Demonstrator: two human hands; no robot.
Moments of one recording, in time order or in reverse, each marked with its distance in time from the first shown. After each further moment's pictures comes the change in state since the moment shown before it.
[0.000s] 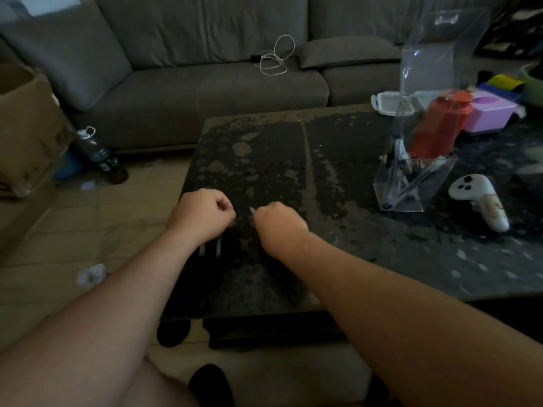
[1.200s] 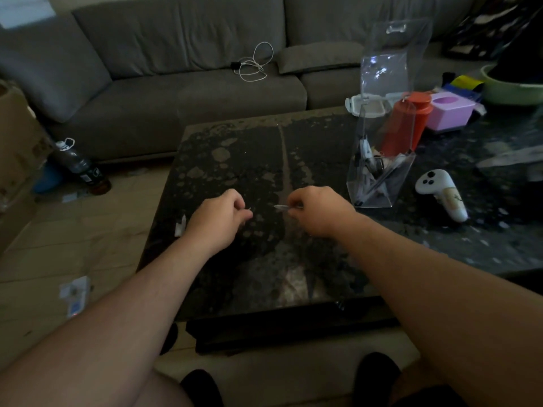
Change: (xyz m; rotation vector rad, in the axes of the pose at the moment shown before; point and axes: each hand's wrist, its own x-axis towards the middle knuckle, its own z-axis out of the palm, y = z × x) left_hand -0.033 0.077 0.013 -0.090 -0.115 0.071; right_hand -0.042 0.117 -0.042 0.300 0.030 0.109
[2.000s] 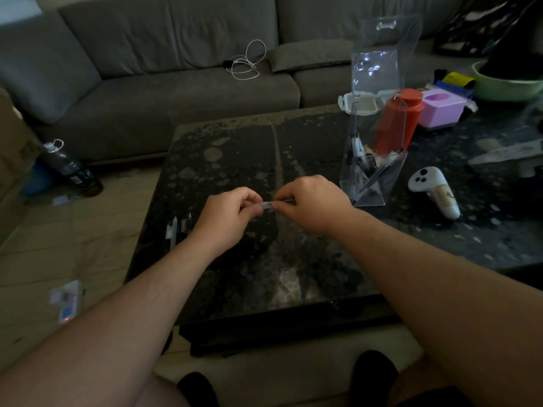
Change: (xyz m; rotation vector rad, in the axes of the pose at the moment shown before) left_hand -0.005 0.022 0.012 -0.179 0.053 0.207; right_hand -0.003 0.001 -0.003 -0.143 0.277 -0.228
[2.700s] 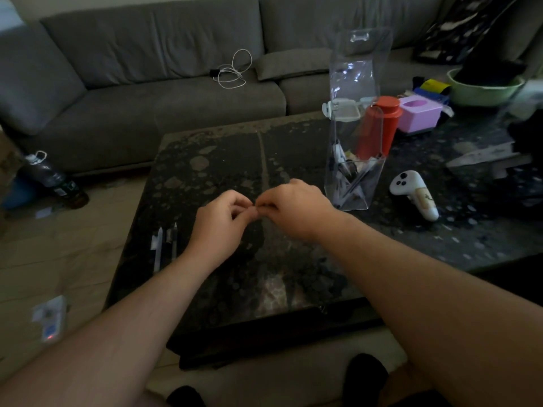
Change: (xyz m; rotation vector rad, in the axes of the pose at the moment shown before) left_hand -0.003 0.010 0.014 -0.164 0.126 0.005; right_hand -0.003 -0.010 -0.012 -0.045 -0.106 -0.012
